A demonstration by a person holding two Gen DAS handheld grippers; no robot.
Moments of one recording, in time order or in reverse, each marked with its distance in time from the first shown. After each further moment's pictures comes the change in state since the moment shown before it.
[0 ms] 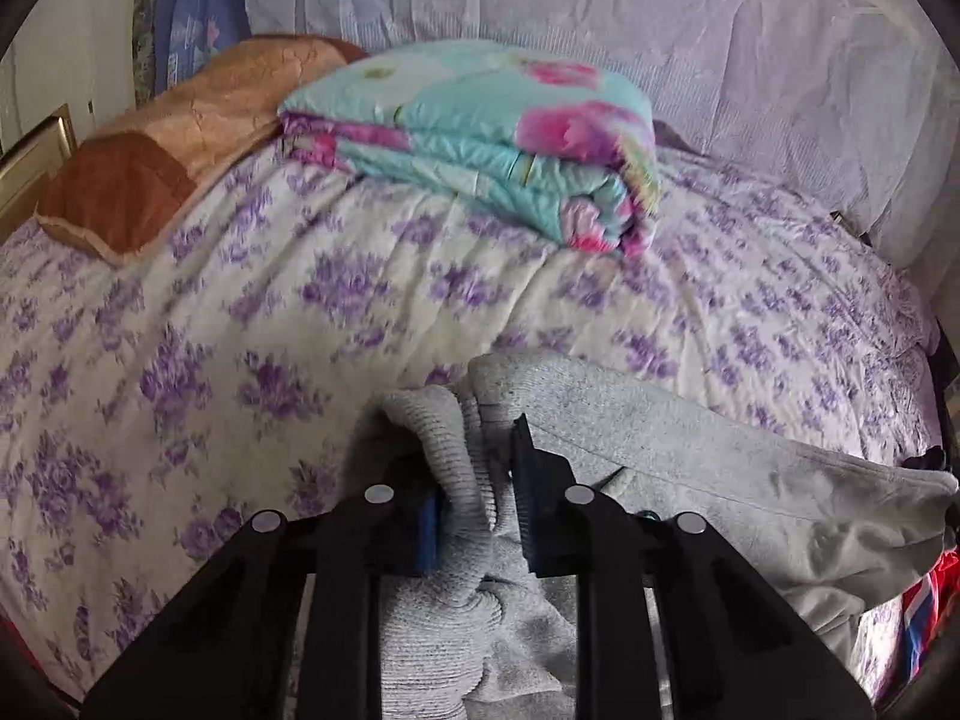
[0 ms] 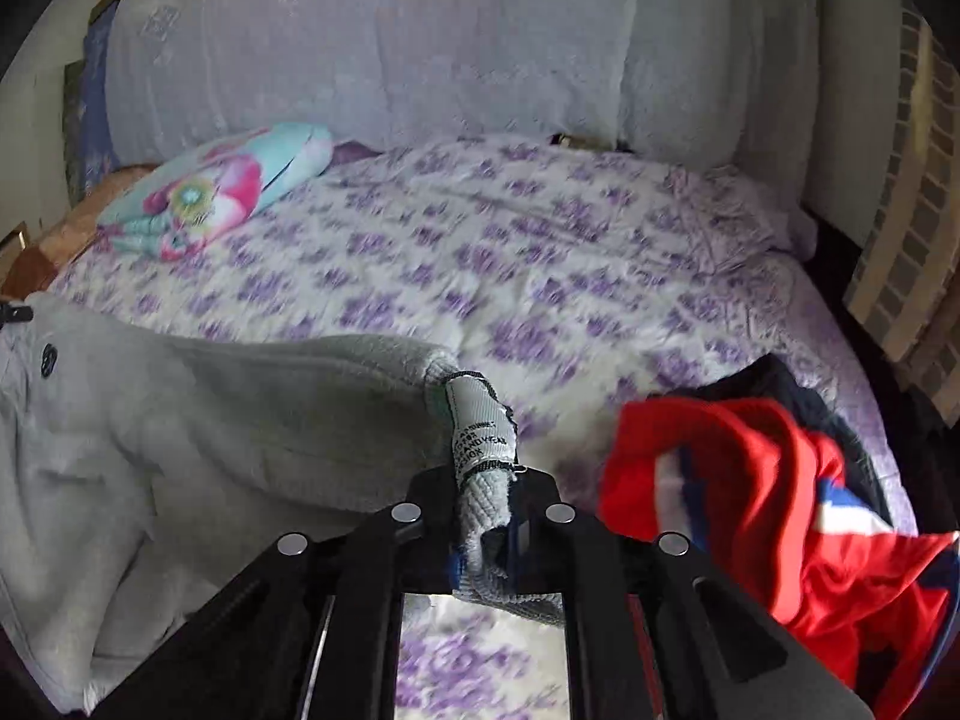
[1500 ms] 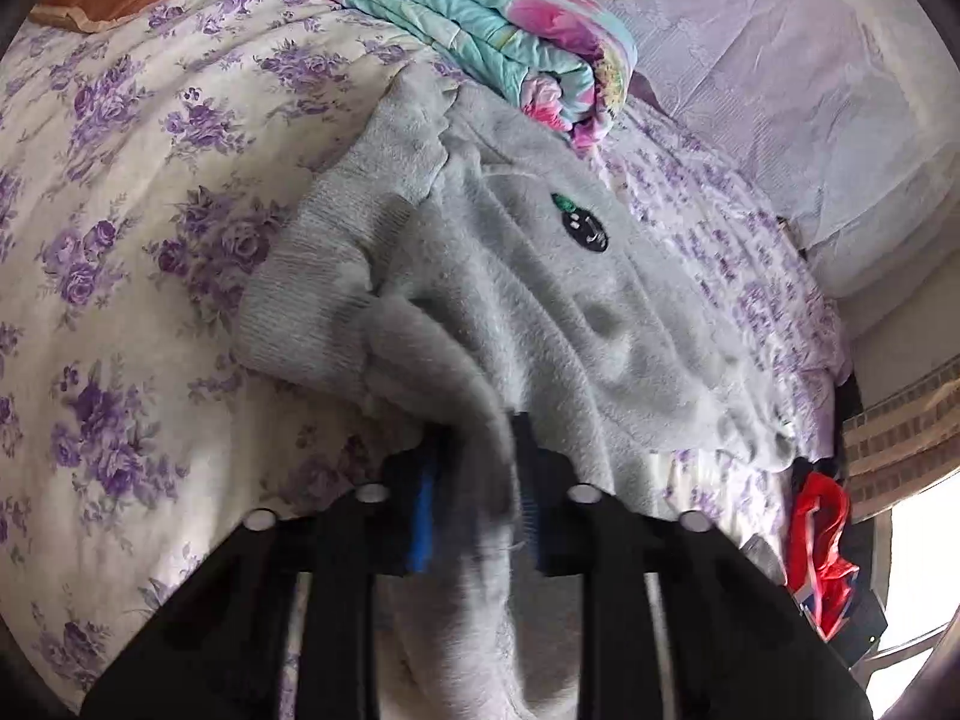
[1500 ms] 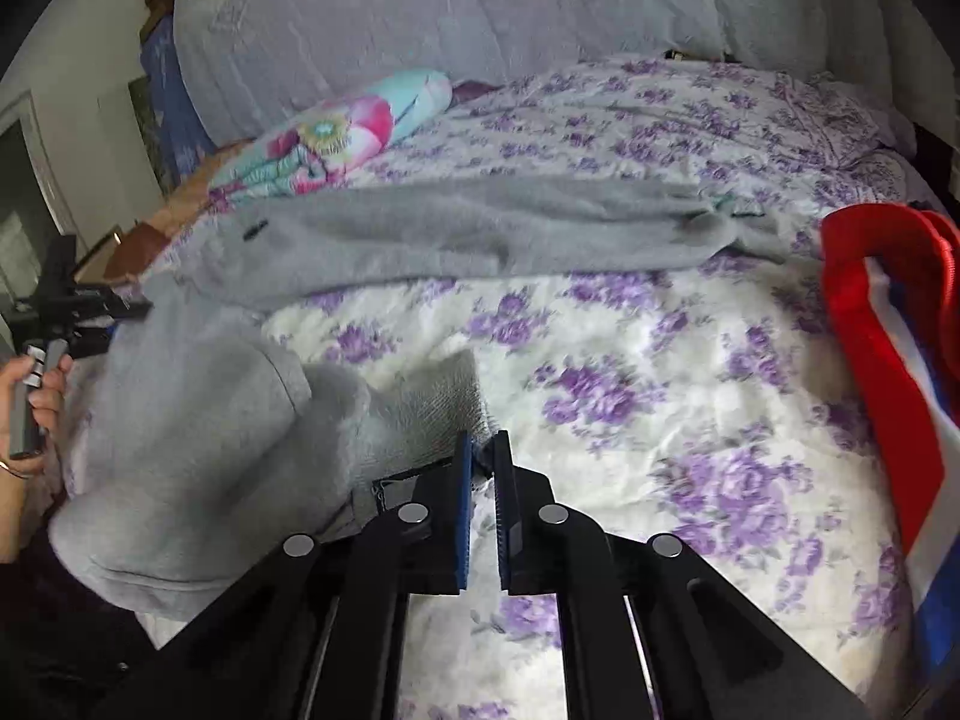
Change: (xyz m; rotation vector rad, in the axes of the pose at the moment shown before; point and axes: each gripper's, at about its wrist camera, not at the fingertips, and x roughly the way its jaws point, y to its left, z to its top) left arm 0.012 0.003 -0.103 -0.284 0.198 -0.291; right arm -0.023 0.076 -0.102 0.082 0.074 0.336
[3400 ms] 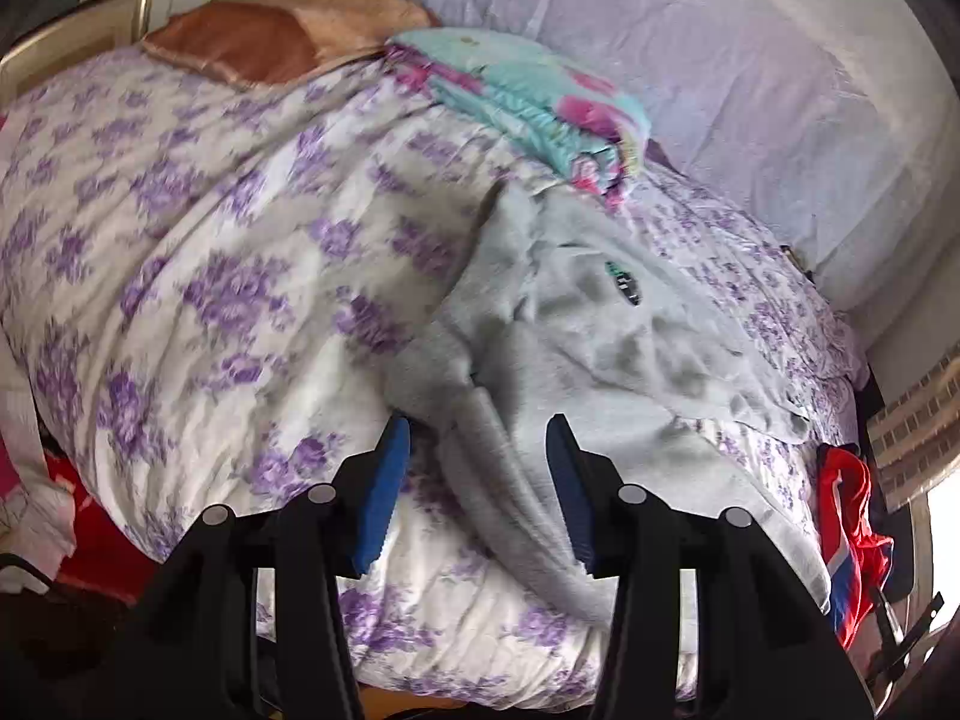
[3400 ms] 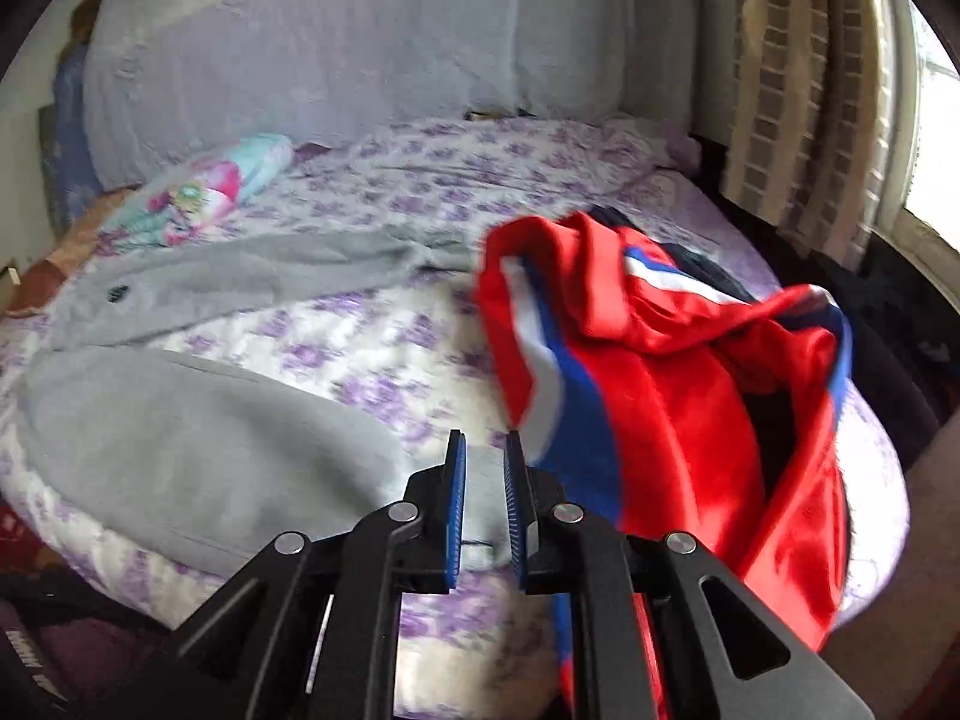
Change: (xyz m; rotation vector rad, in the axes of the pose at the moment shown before) left arm -0.135 0.024 -0.092 0.087 -0.204 0.126; right arm -0.147 -0.083 -0.051 0.020 -0.094 -0.309
